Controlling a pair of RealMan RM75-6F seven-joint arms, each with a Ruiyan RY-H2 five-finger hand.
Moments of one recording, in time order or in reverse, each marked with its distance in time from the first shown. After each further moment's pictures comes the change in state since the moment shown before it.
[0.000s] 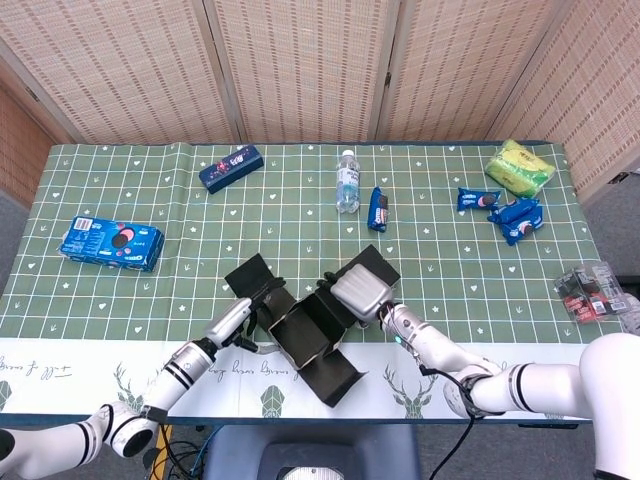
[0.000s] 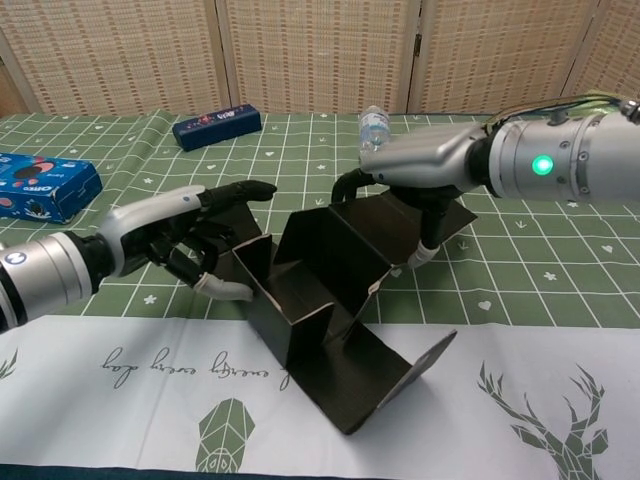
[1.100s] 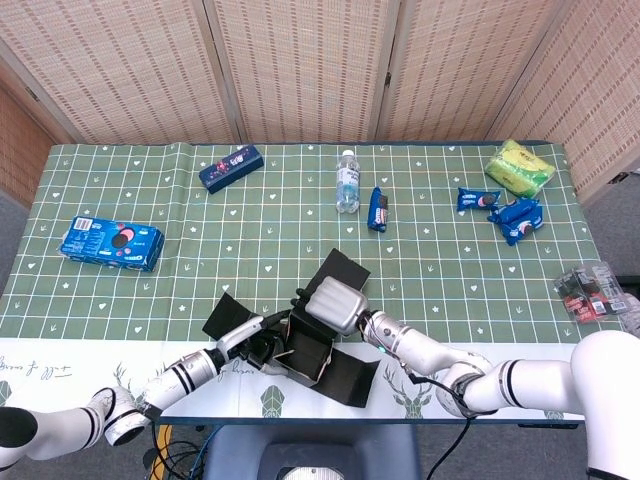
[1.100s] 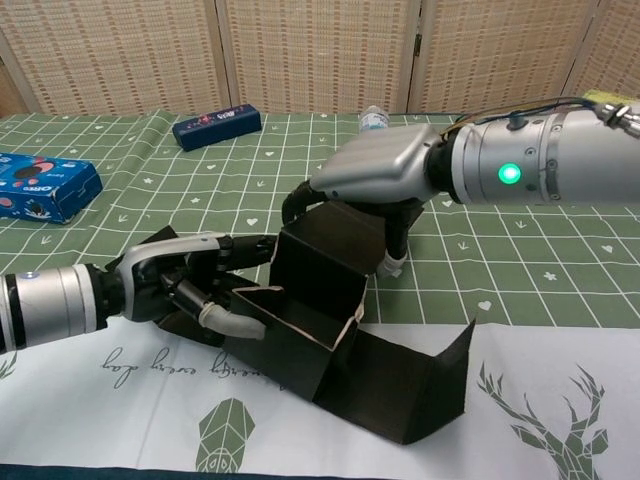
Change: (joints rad) left arm -0.124 -0.018 0.187 0.135 0.176 0.010 -0.695; right arm 0.027 -0.023 0.032 0.014 -0.203 -0.064 0.024
